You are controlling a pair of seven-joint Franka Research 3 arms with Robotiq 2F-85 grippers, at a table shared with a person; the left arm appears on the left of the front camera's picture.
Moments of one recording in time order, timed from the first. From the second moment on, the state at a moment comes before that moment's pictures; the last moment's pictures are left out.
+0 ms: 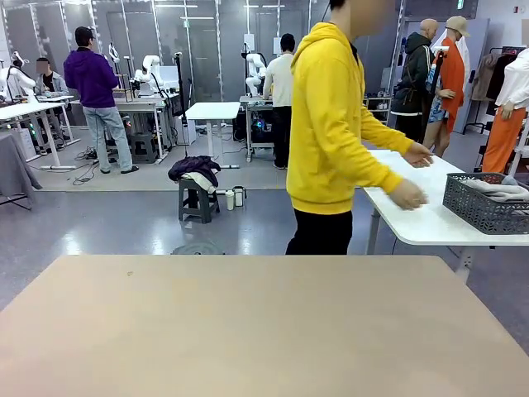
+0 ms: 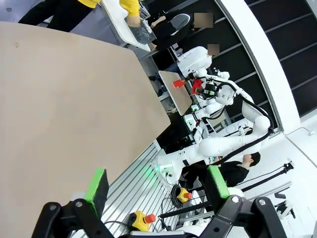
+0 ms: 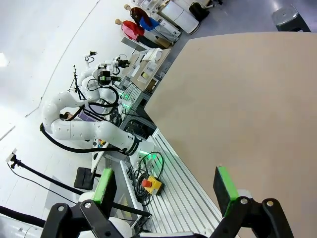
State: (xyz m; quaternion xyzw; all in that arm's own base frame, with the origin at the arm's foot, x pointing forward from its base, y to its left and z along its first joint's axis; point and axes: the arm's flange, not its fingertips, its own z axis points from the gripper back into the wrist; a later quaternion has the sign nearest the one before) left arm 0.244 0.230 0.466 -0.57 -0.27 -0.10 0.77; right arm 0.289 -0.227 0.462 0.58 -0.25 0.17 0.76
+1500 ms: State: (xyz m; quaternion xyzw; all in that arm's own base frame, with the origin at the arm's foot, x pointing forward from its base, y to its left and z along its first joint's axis) left arm 0.243 0.230 0.466 -0.57 -0.27 -0.10 0.77; right arm 0.289 -0.227 0.463 0.58 -0.25 0.16 0.76
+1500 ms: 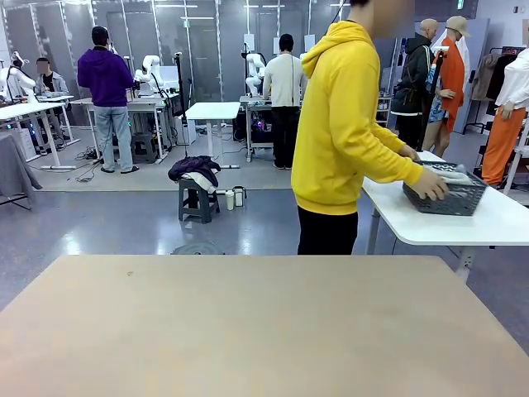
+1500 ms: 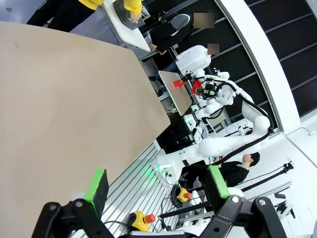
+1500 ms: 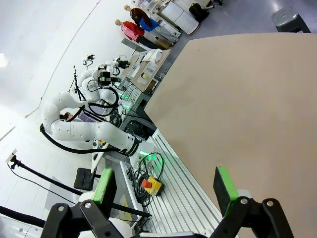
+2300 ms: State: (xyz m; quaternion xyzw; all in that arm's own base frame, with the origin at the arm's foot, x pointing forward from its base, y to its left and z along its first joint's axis) left arm 0.243 0.230 0.466 -0.57 -0.27 -0.10 0.77; right arm 0.289 -0.227 0.463 0.58 -0.25 0.16 0.76
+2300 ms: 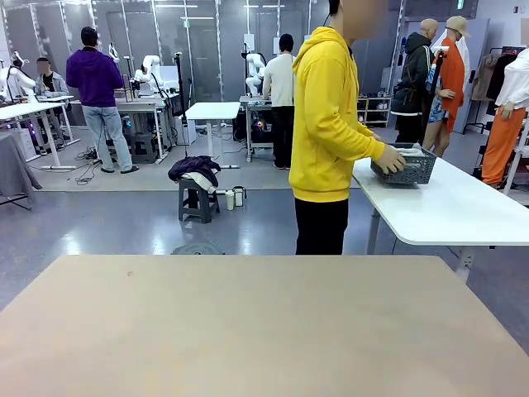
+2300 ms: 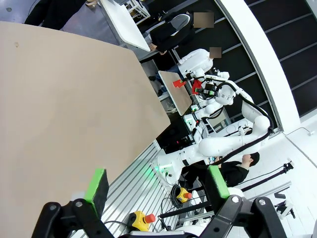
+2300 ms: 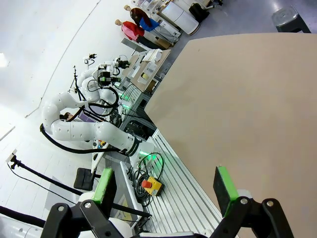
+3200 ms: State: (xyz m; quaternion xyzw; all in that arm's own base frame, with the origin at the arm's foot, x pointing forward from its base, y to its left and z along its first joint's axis) left arm 0.243 0.230 0.466 -0.57 -0.27 -0.10 0.77; right arm 0.289 -0.227 0.463 0.58 -0.25 0.16 0.76
